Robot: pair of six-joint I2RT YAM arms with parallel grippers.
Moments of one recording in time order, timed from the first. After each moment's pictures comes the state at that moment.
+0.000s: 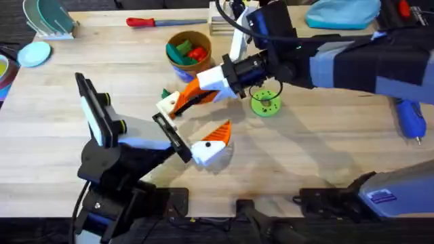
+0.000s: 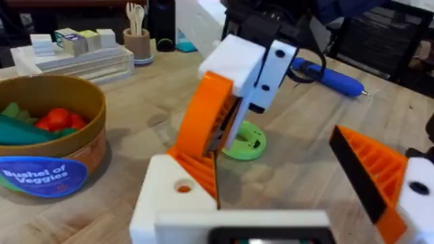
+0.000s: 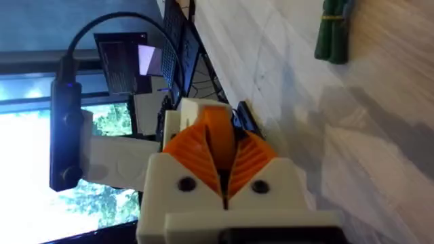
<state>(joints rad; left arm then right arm) -0.28 0.01 0.00 -0.05 0.63 -0.16 0.59 1.70 1.02 -0.06 -1.07 0.77</state>
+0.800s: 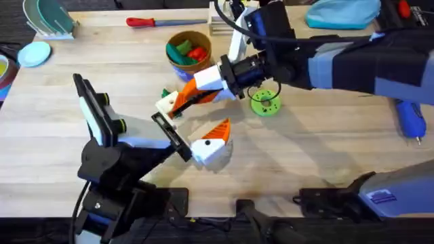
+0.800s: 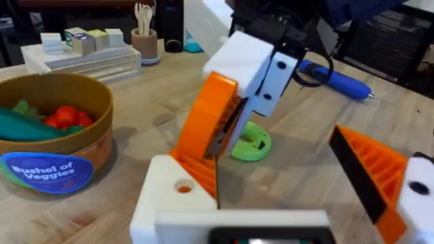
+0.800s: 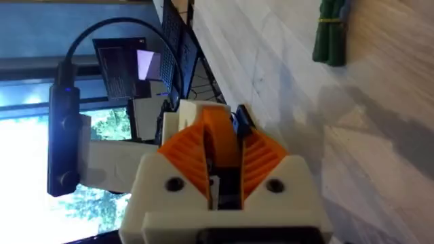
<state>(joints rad) -0.27 0.01 0.00 -0.05 0.61 -0.16 0.60 1.70 1.02 -0.05 -1.04 0.79</state>
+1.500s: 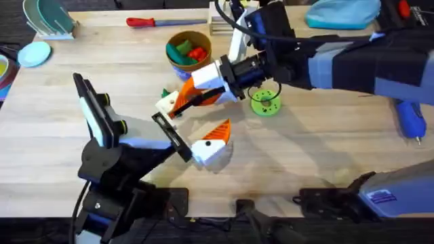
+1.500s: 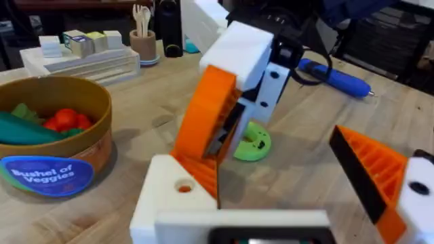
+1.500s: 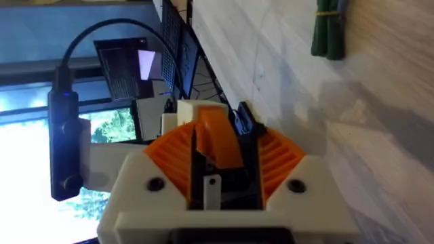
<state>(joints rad) -0.27 0.01 0.01 -0.05 0.61 -0.15 0.60 1.70 1.02 -0.06 -1.05 0.81</state>
